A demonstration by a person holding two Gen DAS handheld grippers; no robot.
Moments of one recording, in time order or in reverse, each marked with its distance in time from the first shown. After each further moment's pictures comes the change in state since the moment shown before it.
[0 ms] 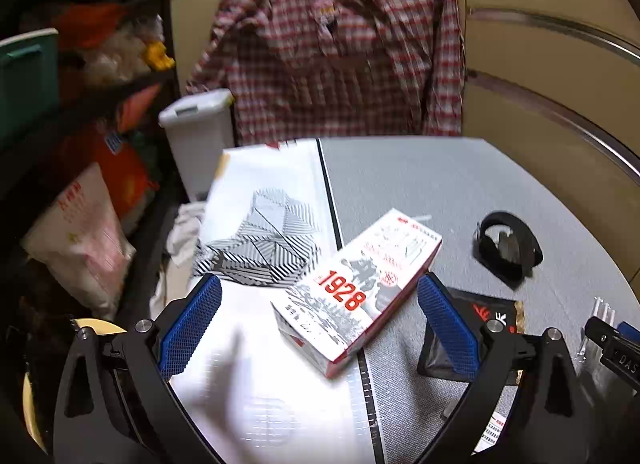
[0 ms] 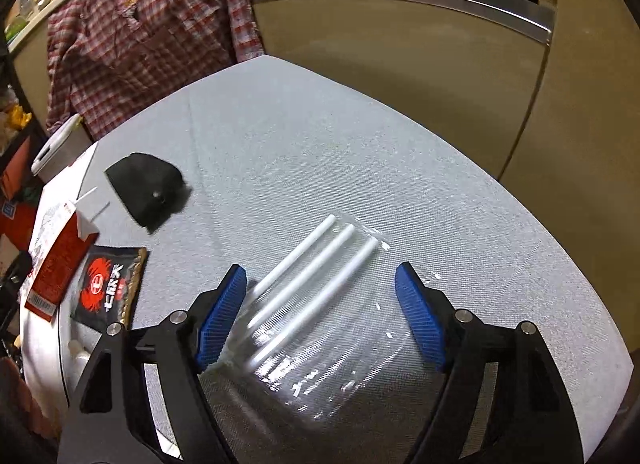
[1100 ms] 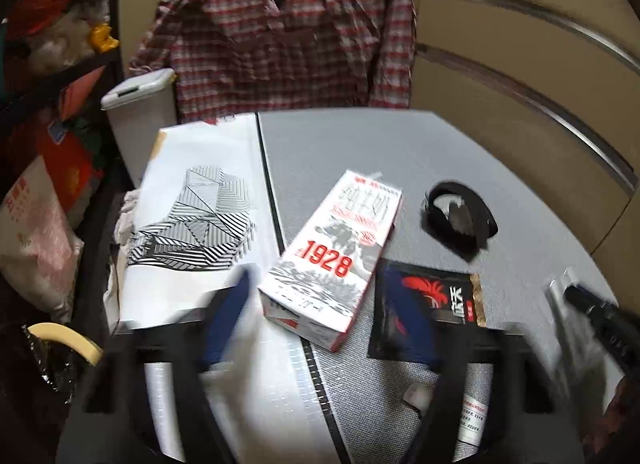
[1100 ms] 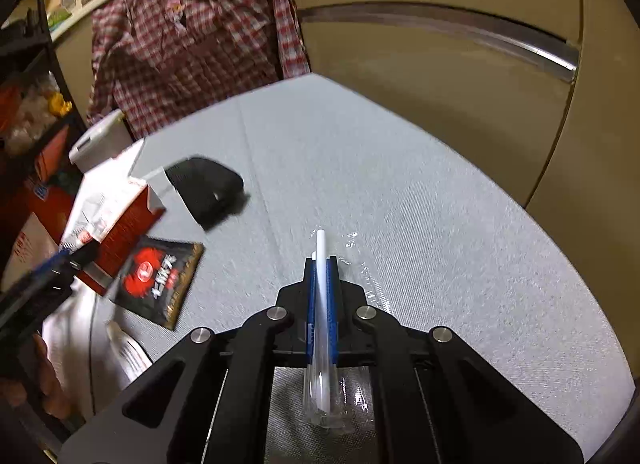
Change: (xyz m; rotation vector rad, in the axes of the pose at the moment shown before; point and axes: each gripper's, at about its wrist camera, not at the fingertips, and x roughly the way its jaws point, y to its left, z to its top) left arm 0.012 -0.012 -0.006 0.056 0.090 -0.197; right arm -0.028 0.014 -0.005 -0.071 -0.079 0.113
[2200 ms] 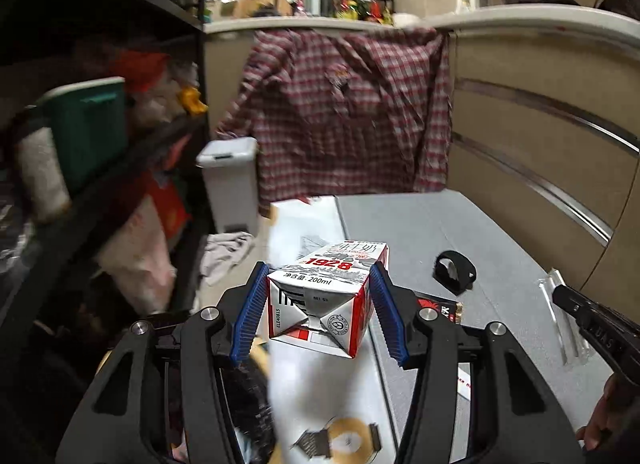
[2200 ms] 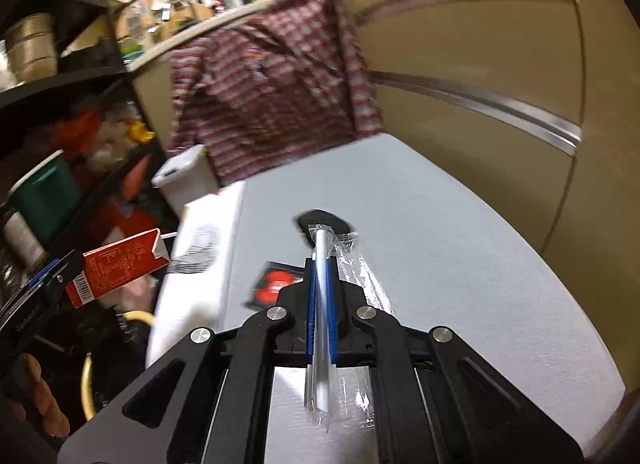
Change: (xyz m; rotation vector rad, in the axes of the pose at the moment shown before) left arm -0.192 0.018 -0.003 -0.085 -0.245 0.217; right arm -0.113 0.039 0.009 -0.054 -0.132 0.251
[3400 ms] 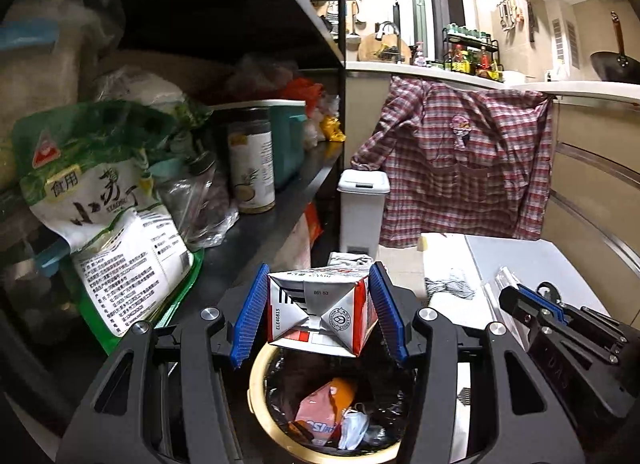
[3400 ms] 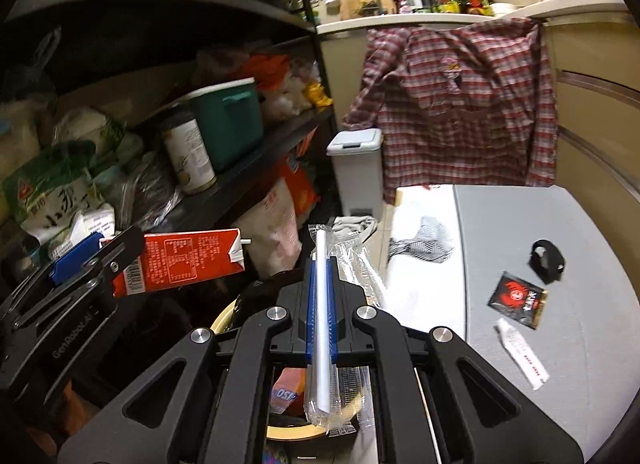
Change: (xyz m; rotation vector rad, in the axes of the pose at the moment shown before) left arm -0.120 0.142 -0.026 -0.150 -0.113 0.333; right arm -0.045 0.234 -0.051 -0.336 0.027 0.385
